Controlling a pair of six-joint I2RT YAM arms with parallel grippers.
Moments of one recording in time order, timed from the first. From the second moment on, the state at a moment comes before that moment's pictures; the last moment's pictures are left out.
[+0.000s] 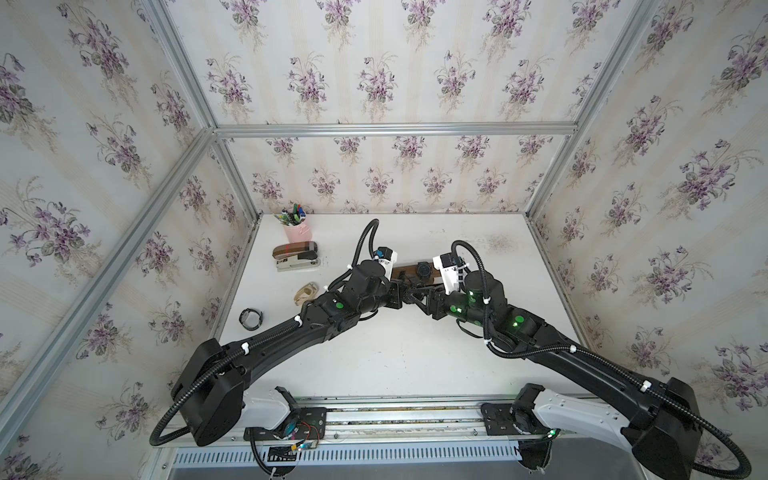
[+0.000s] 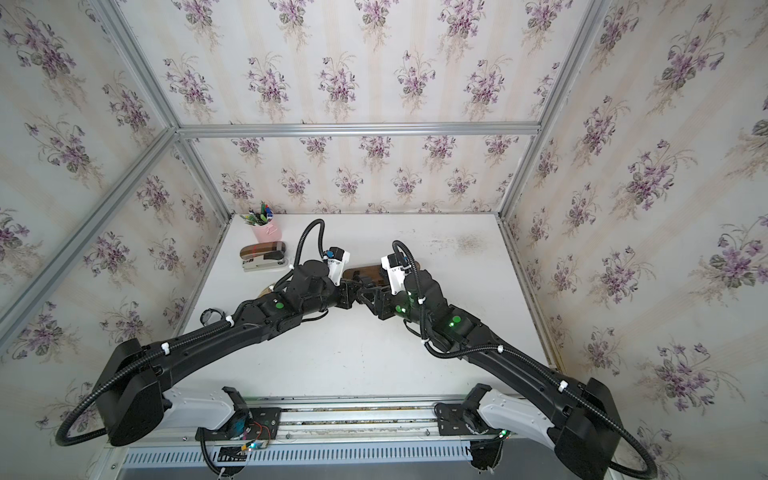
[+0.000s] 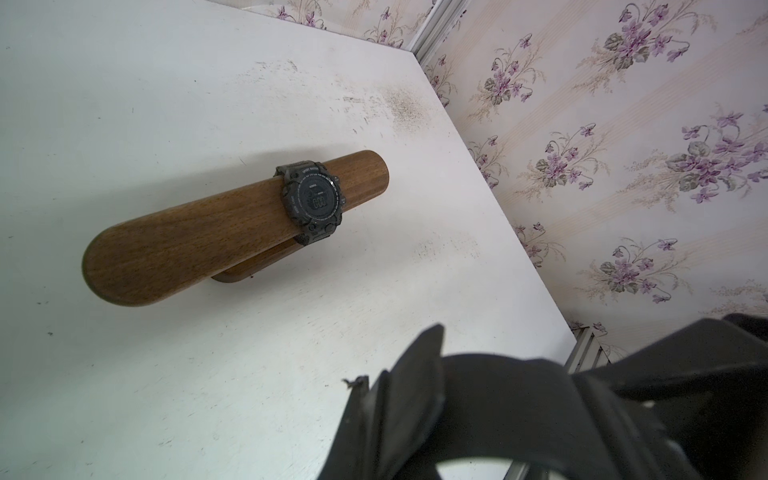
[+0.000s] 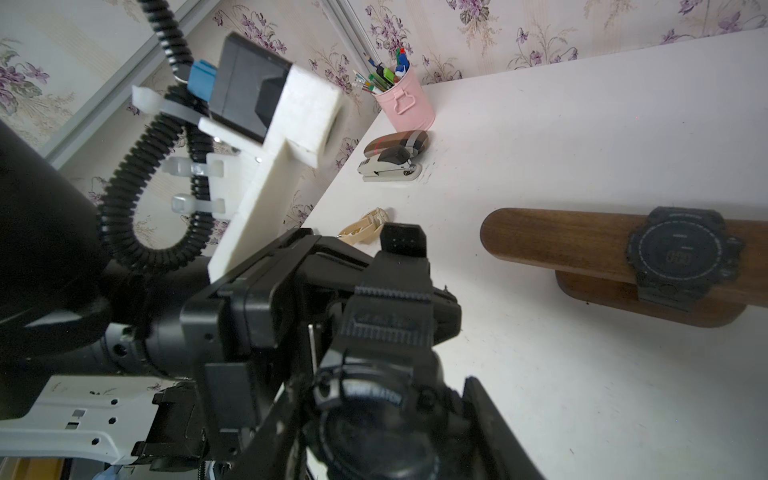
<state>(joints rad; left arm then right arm) -0.76 1.36 0.93 -0.07 0.10 -0.56 0.79 1.06 0.78 -0.10 -0.17 0.54</state>
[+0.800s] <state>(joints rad) -0.60 1.27 0.87 -0.18 -0.02 -0.59 0.34 1.16 0.86 -0.24 -0.10 0.46</state>
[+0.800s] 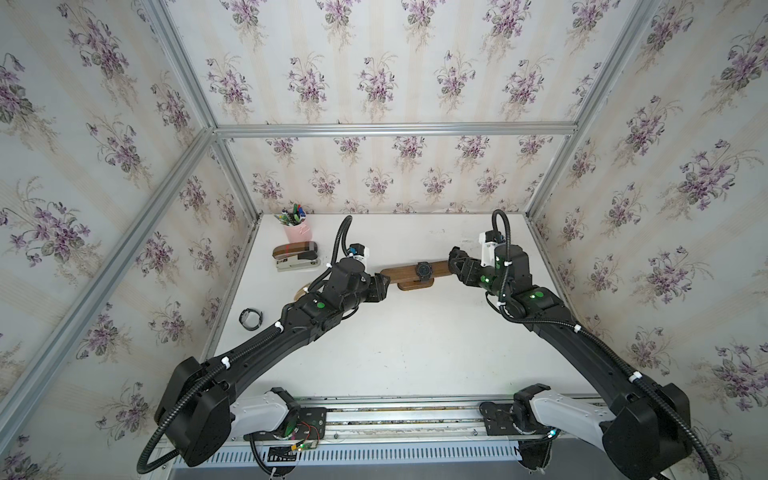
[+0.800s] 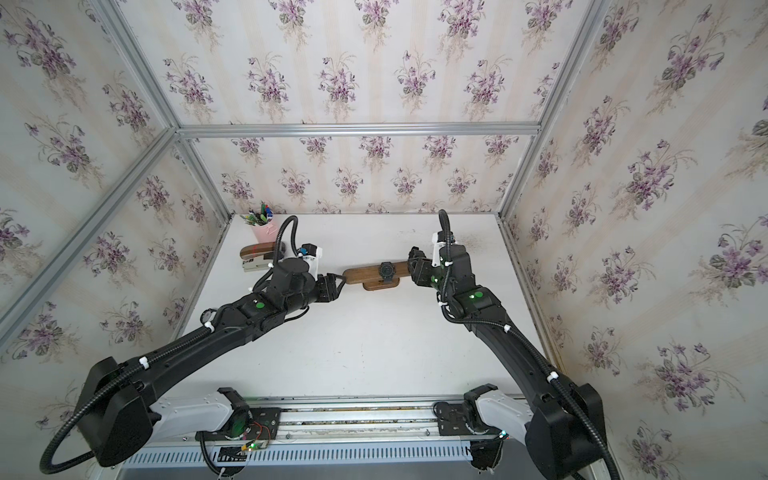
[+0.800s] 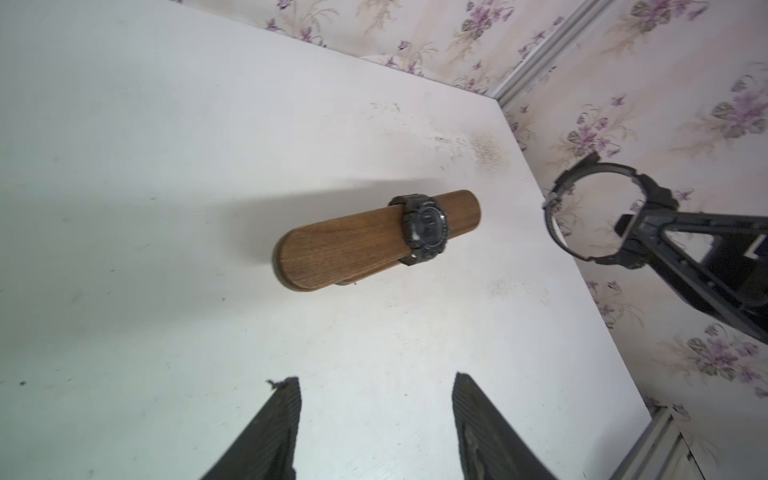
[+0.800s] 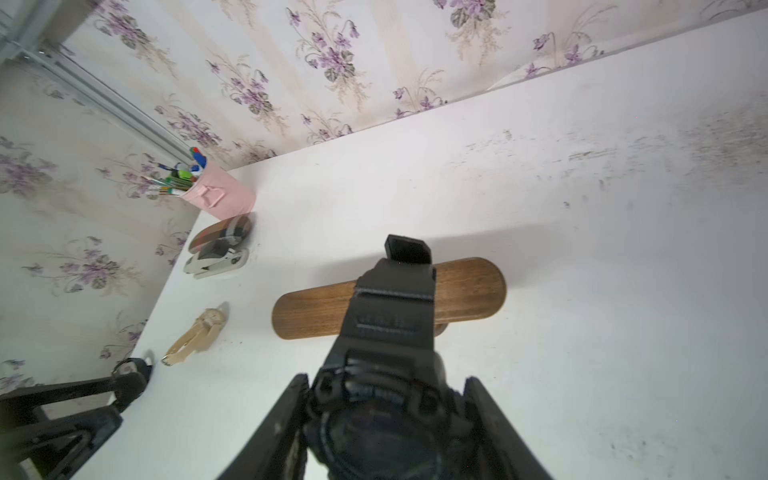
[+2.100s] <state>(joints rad) -0.47 1.80 1.12 -0.13 0.21 -0.66 0.26 1.61 0.94 -0.14 -0.12 0.33</state>
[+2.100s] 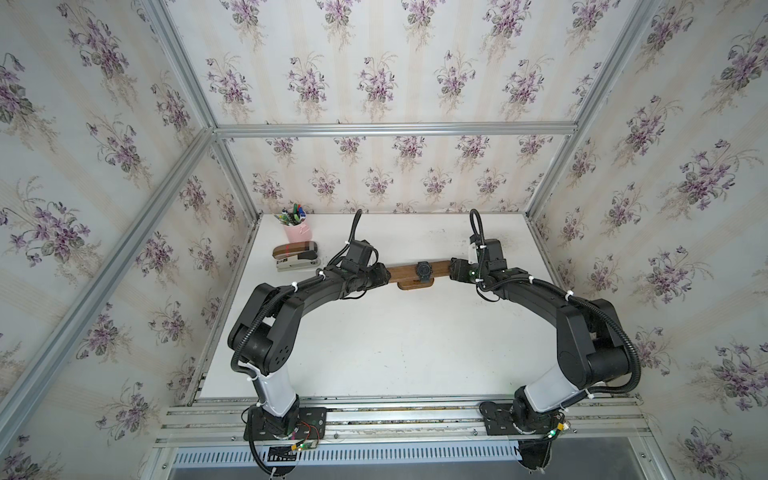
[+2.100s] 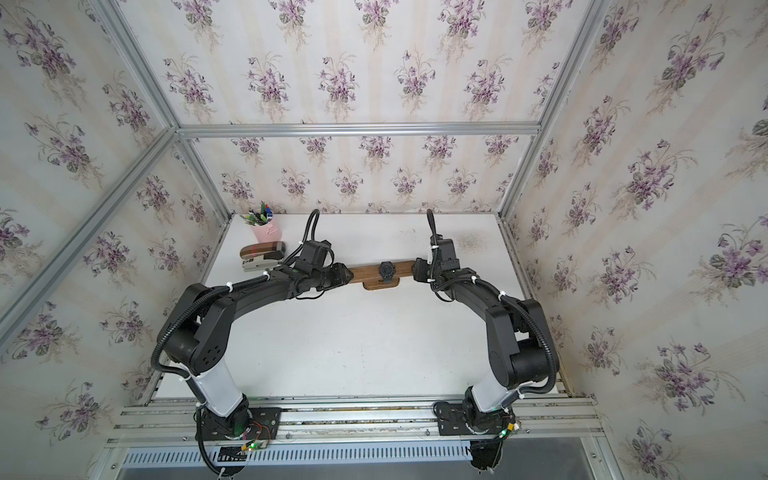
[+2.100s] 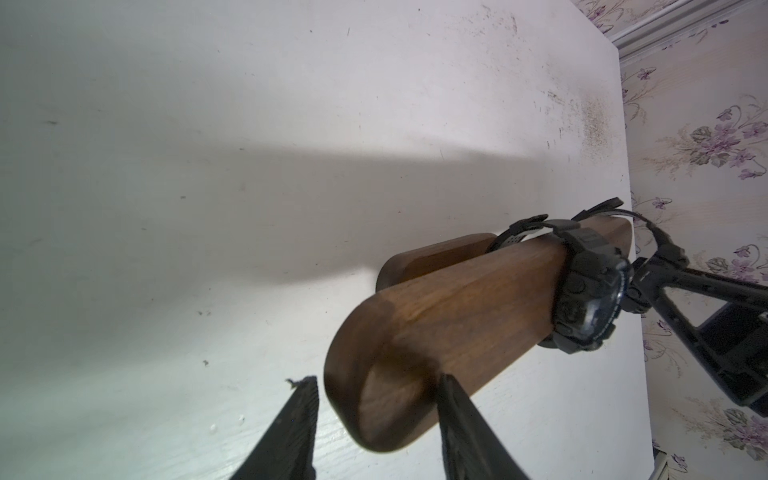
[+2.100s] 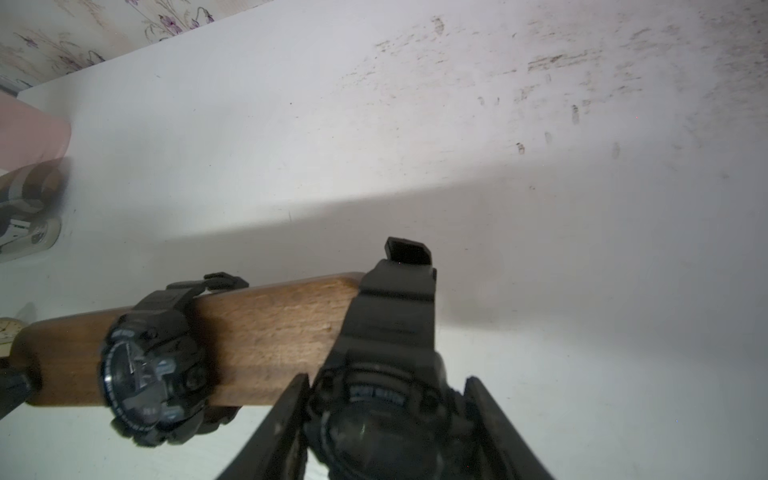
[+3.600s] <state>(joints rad) -0.46 1.87 1.23 -0.20 0.20 -0.59 0.35 1.65 1.03 -0.19 -0.12 0.31</state>
